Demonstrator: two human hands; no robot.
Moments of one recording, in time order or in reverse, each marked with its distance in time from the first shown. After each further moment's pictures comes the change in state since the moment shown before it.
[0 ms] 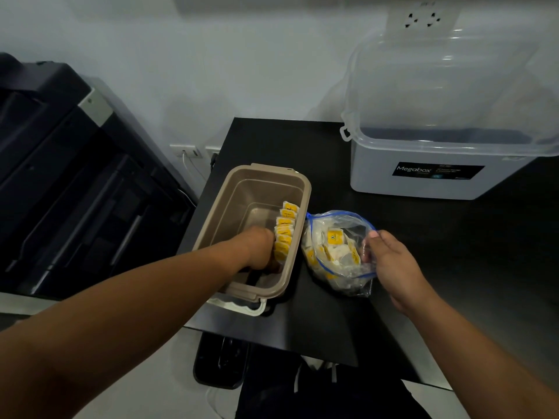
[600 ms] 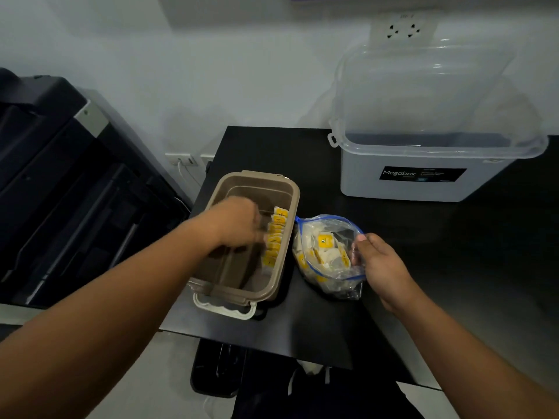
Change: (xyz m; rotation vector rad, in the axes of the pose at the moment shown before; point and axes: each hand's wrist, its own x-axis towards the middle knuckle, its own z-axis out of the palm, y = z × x) left_hand -0.046 -0.013 -0.058 -0.110 0.225 0.014; right_hand 0.001 0.002 -0.004 -0.005 -0.011 -0.002
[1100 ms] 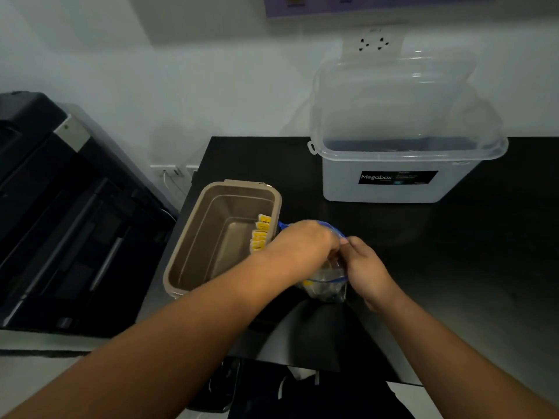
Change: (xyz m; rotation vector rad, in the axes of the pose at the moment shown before) left_hand 0.013 0.121 0.038 0.091 0.157 0.403; right_hand 0.001 -0.001 -0.005 0.030 -0.017 0.043
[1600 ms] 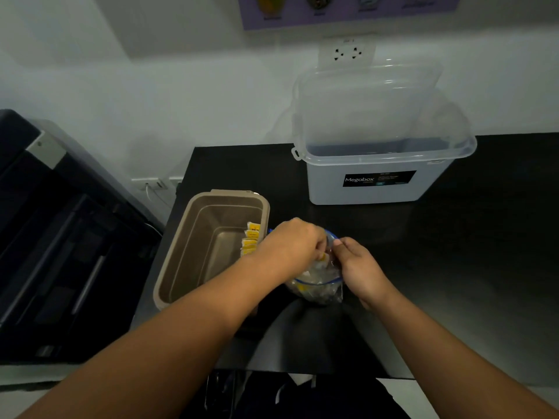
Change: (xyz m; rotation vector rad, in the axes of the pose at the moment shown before) left_hand 0.003 -0.005 -0.006 -0.112 0.043 -0.028; right_hand 0.002 0.005 -0.006 0.012 0.040 0.016
